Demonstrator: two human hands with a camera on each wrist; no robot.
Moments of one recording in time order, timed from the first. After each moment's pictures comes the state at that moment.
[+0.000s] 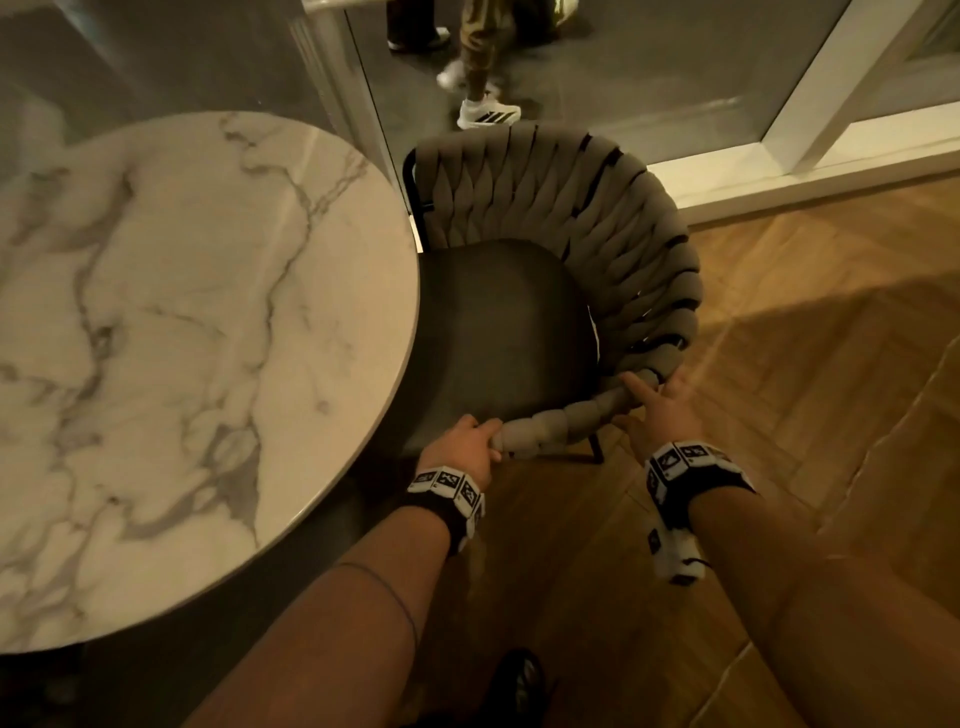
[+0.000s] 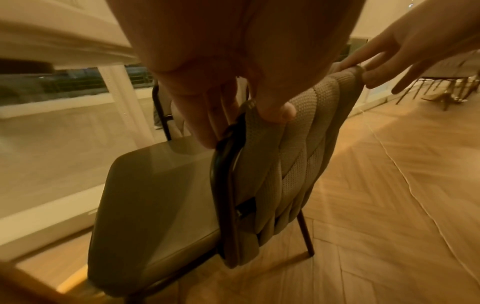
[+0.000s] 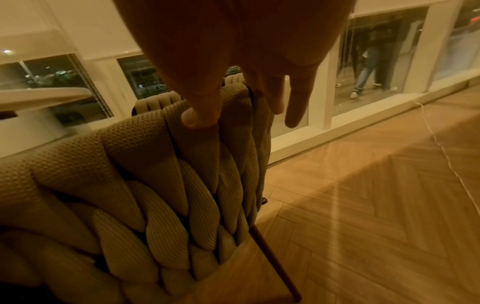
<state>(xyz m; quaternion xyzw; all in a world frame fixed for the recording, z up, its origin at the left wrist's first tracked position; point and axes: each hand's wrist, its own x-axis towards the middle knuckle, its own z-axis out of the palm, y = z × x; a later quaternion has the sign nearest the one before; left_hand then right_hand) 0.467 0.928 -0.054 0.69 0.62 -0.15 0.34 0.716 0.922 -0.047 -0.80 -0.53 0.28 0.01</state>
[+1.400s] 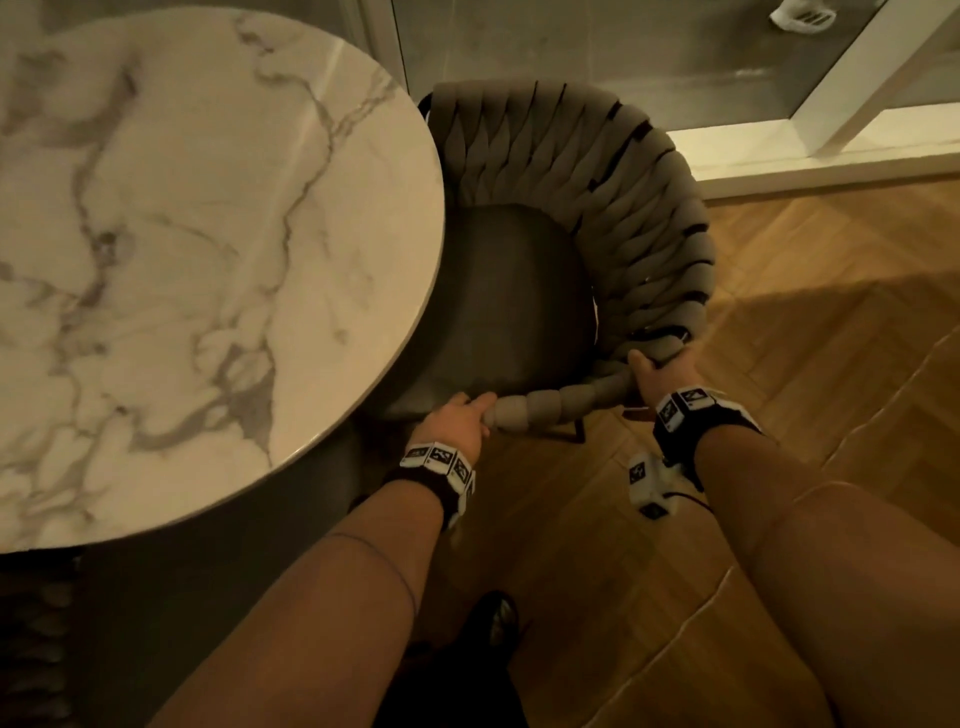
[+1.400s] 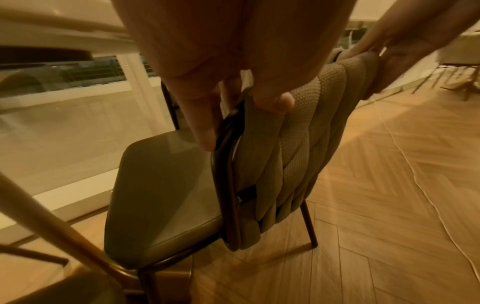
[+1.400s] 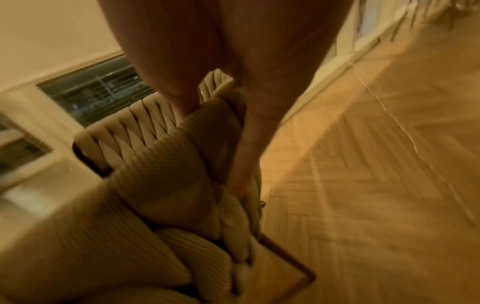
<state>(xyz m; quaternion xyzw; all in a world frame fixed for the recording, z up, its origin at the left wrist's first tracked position) 0.433 0.892 -0.056 0.66 0.64 -0.15 0.37 0.690 0.929 -0.036 -0.85 -0.25 0.42 0.17</state>
